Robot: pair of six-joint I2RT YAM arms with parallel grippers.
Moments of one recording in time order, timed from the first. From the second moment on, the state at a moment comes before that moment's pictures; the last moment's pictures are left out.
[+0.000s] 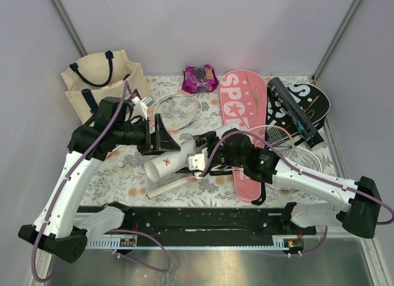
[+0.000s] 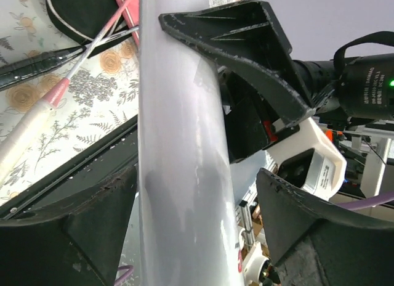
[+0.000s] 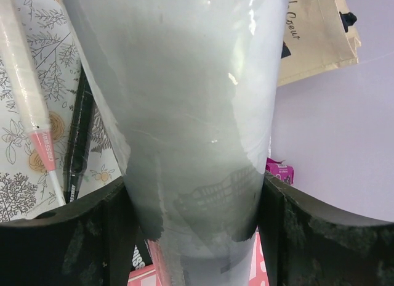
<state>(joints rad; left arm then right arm) -0.36 1.05 1.35 -1.05 0.74 -0.59 1.02 1.20 0.96 -0.10 -0.17 -0.99</state>
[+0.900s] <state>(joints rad) -0.33 0.79 1.44 -1.05 0.18 -0.57 1.01 1.24 1.07 -0.31 -0.07 -0.67</state>
